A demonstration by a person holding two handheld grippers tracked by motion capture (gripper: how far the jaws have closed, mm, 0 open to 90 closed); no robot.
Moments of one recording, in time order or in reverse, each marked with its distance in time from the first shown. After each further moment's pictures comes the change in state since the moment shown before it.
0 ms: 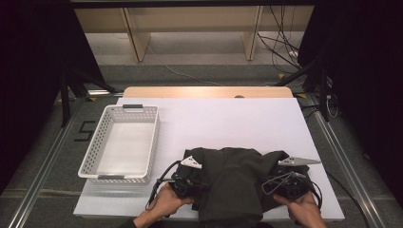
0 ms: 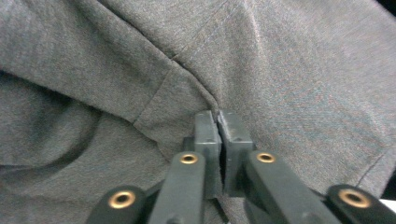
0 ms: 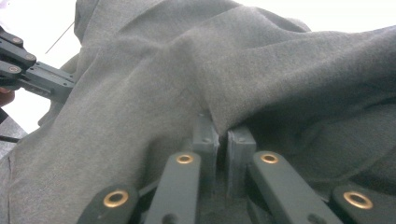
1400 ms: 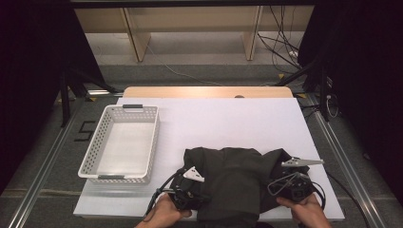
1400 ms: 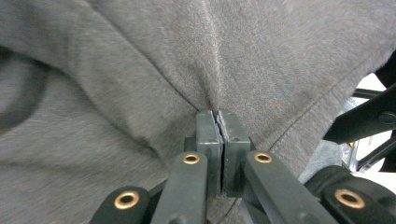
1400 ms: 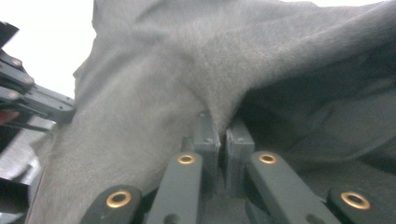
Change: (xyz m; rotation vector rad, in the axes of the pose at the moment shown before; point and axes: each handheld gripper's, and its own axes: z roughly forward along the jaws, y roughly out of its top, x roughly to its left) left arm -0.021 -0.016 -0.012 0.048 -0.017 0.050; right arm -0.009 -0.001 -0.008 0.028 0.087 0.047
